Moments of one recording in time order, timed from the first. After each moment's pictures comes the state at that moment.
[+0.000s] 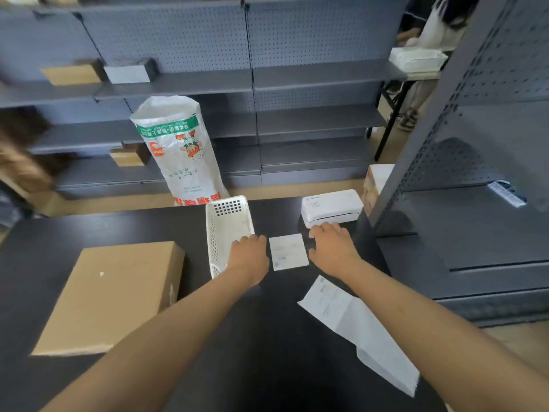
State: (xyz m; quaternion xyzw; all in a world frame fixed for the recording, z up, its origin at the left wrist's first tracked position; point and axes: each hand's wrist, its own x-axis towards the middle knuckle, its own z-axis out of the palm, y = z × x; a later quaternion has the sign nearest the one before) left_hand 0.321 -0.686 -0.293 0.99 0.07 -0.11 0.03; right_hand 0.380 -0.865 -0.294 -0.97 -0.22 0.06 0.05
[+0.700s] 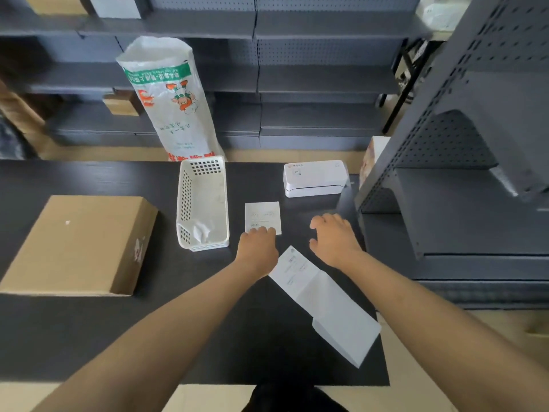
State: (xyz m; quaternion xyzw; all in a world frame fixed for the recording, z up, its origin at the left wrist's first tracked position) left_hand 0.319 -0.795 -0.337 0.98 0.09 -0.15 0.08; right_hand 0.389 -0.956 -0.322 -0.96 -0.25 0.15 0.04
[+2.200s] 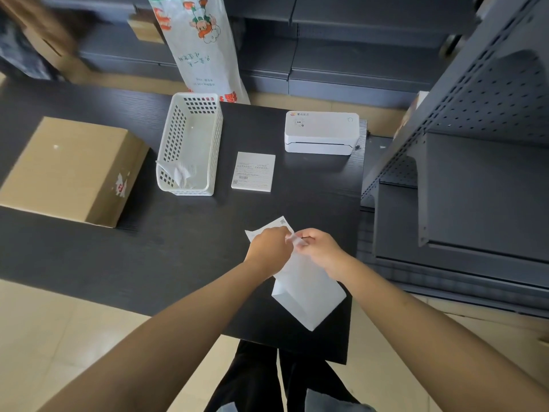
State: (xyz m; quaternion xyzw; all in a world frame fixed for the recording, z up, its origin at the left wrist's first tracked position) left_hand 0.303 -0.897 -0.403 0.91 0.24 -0.20 0.28; right_hand 0.369 -1.019 -0.410 -0.77 -0.01 0.47 0.43
